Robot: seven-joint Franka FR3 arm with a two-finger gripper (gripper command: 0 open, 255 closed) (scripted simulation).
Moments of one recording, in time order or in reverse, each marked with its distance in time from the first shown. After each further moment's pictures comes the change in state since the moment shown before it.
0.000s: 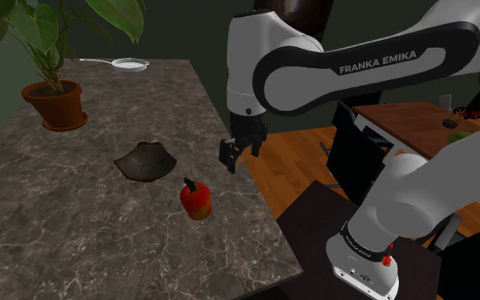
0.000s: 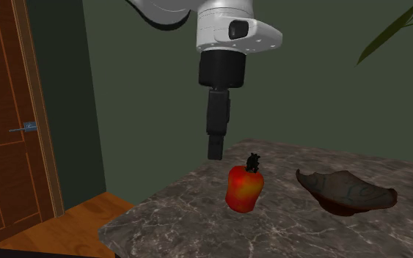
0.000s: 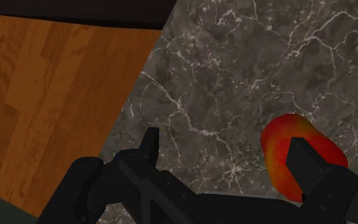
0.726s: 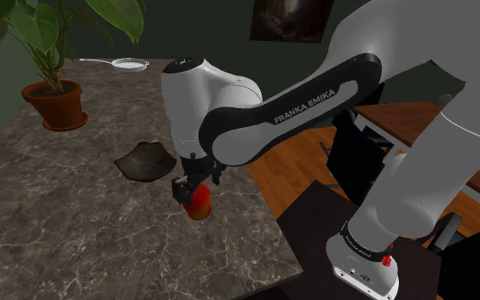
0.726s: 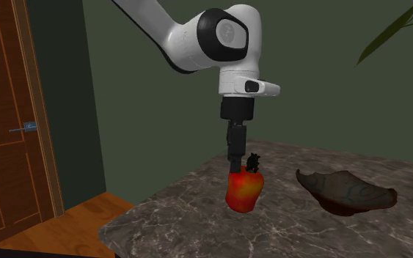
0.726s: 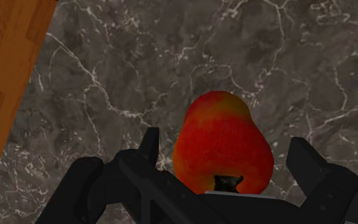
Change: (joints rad) arm 0.009 0.391 0.190 0.175 -0.173 0.181 0.264
